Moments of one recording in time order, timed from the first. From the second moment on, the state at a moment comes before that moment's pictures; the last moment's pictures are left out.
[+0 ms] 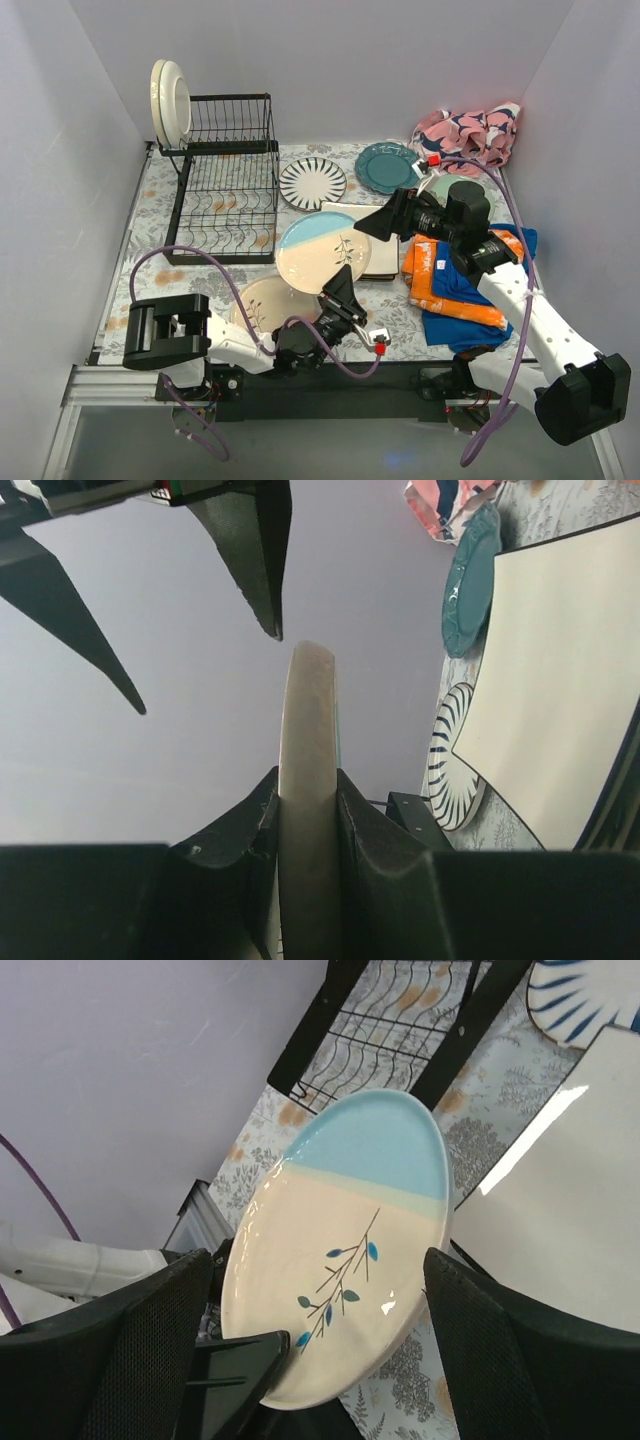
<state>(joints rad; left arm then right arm) -1.48 1.55 0.51 1.25 -0.80 1.61 0.40 1.05 0.90 -0.06 -0.65 0.65</state>
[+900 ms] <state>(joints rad) -1.49 1.74 0.48 1.28 -0.77 1.66 0.39 1.19 0.74 -0.10 -0.67 0.59</state>
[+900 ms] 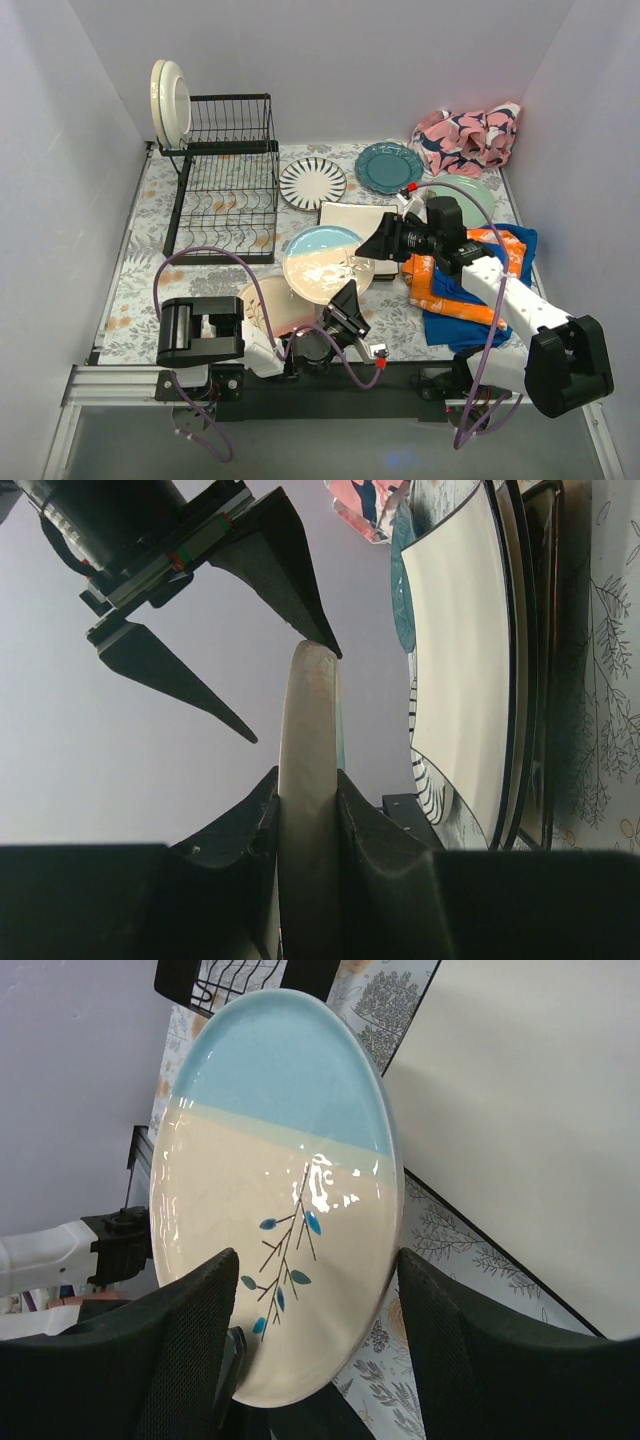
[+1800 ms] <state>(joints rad) -1.50 1.73 0.52 1.34 -0.83 1.59 0.36 1.21 0.62 0.26 -0.82 0.92</state>
